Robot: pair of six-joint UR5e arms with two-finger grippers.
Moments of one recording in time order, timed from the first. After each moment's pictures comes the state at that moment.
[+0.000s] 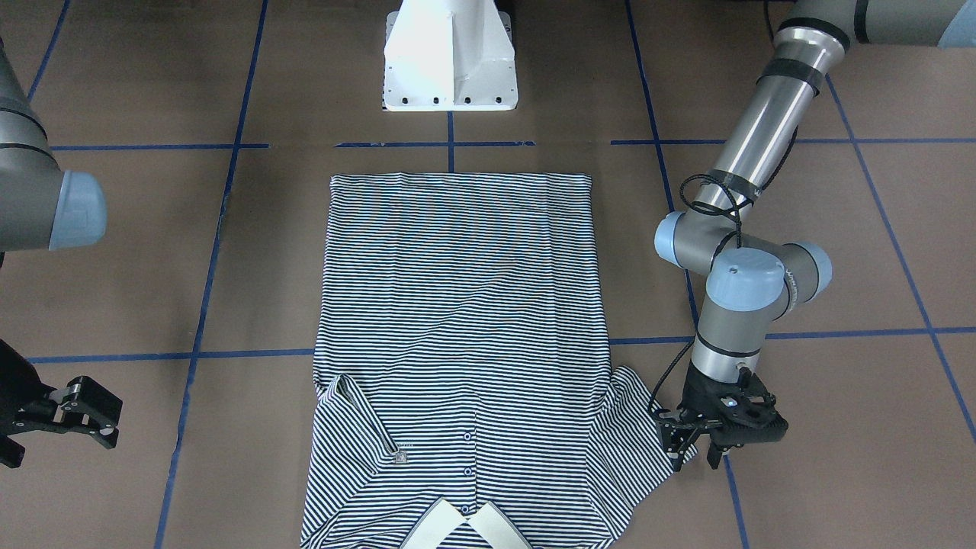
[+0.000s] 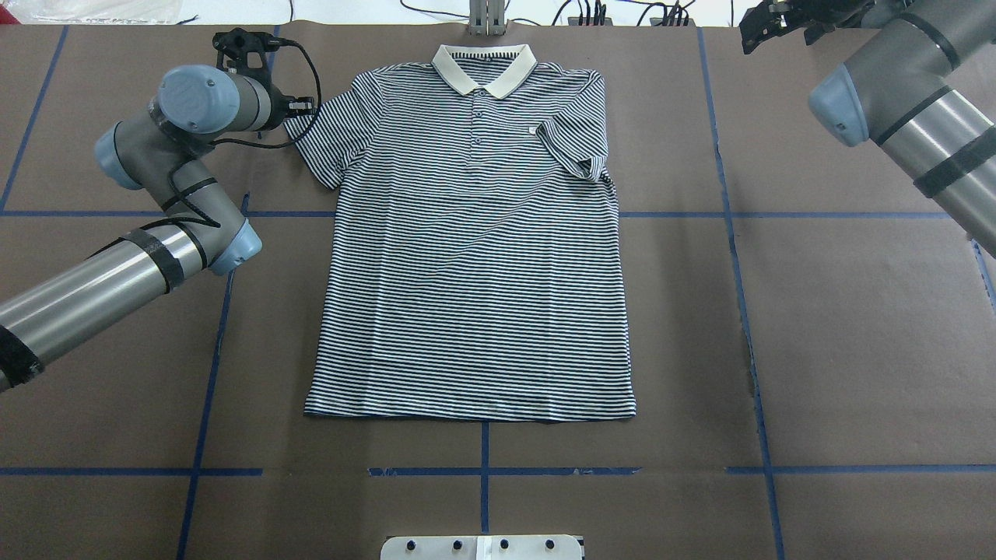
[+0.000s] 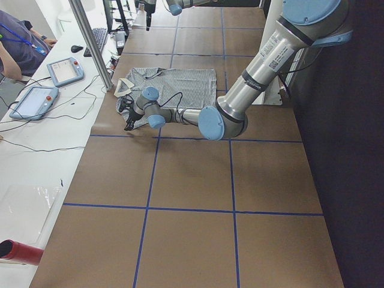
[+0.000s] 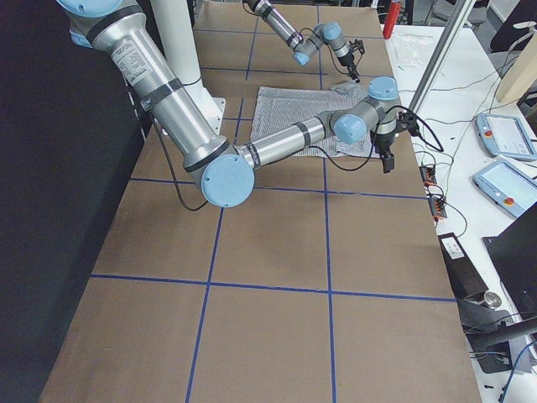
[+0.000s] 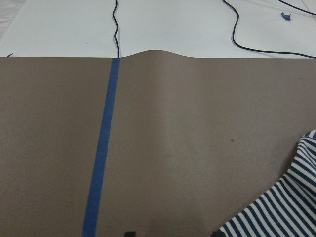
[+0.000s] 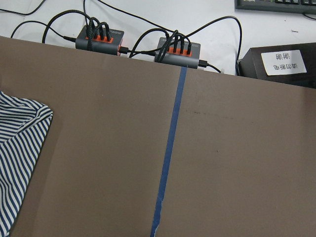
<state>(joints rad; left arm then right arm) -0.86 -2.32 -0.85 -2.52 -1.61 -1.02 1.16 -0.94 1.33 -1.28 2.10 0.56</state>
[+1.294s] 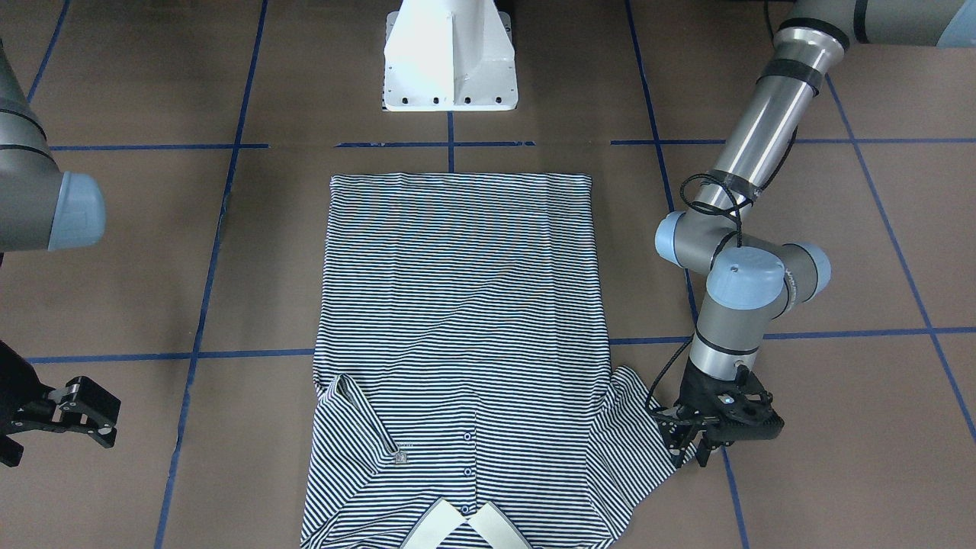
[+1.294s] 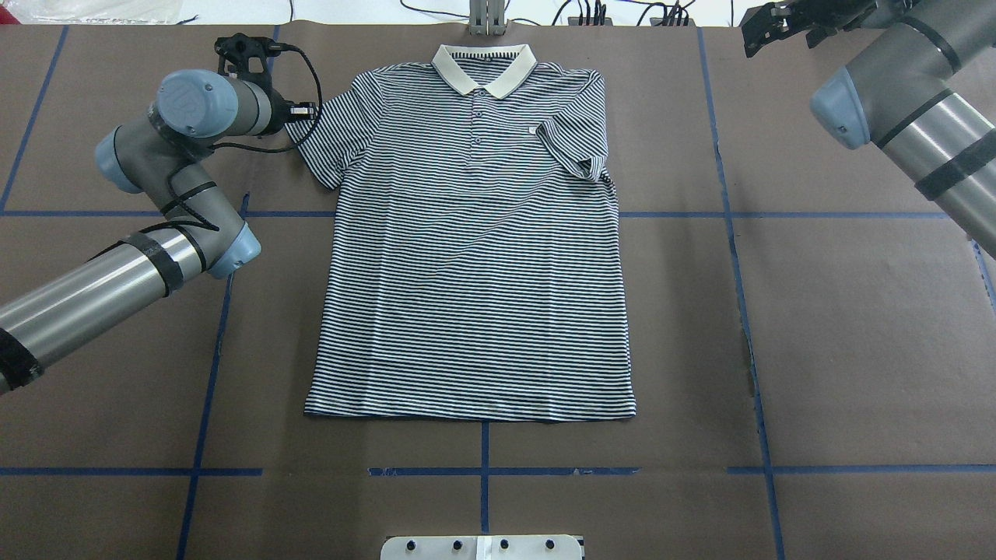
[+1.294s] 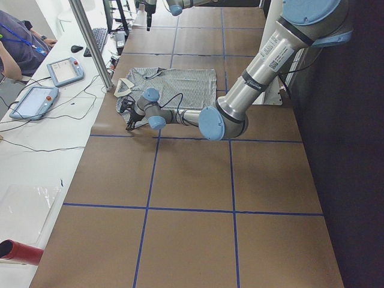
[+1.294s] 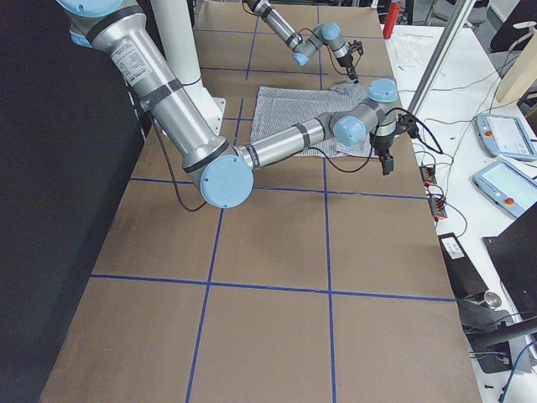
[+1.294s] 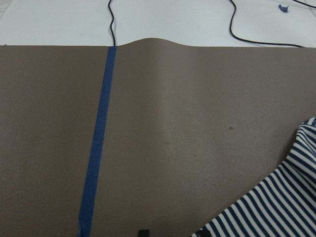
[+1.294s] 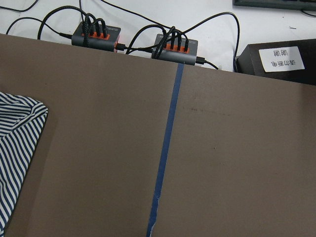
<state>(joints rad) -0.85 -2.31 -0.85 -2.55 -1.63 -1.02 1.16 -0.95 1.33 -1.28 2.10 0.56</state>
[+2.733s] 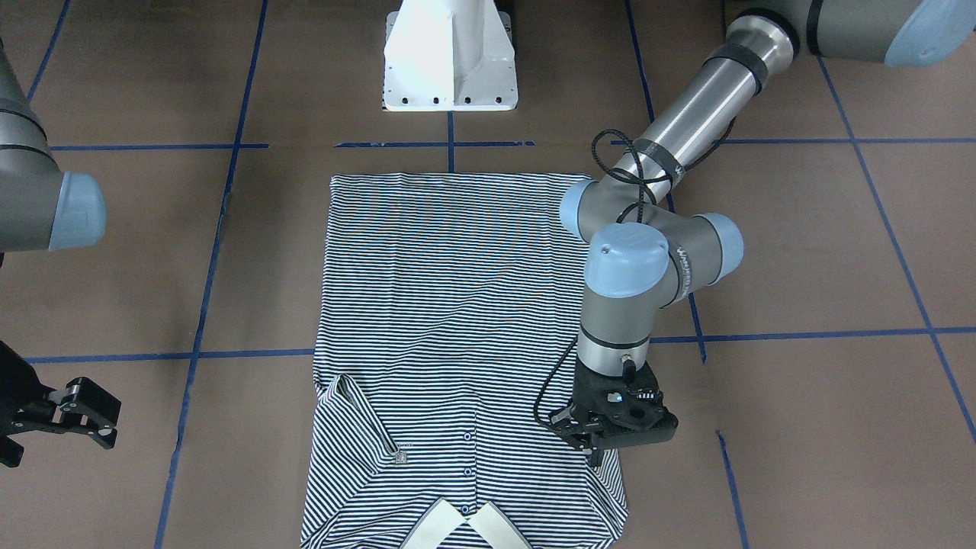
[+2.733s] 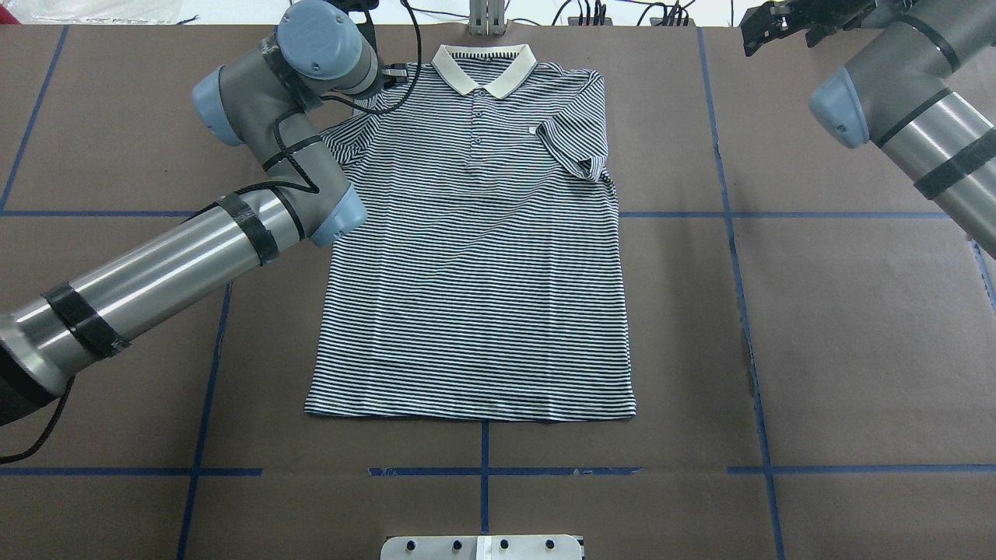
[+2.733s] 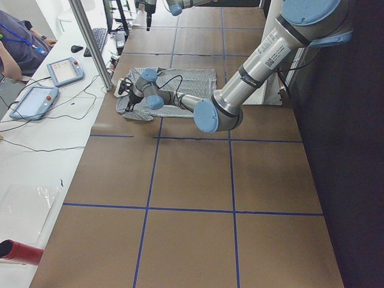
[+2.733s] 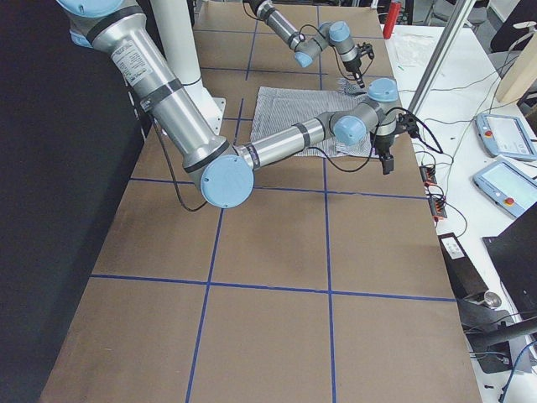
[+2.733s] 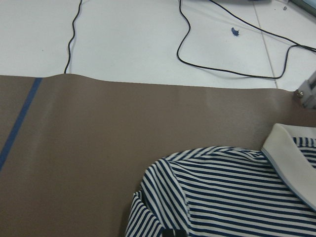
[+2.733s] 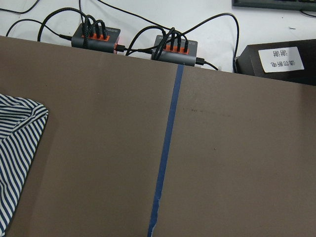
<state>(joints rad) -0.80 -2.53 -0.96 -2.14 -1.62 -1.15 1.16 -0.95 1.33 -1.28 2.10 0.57</state>
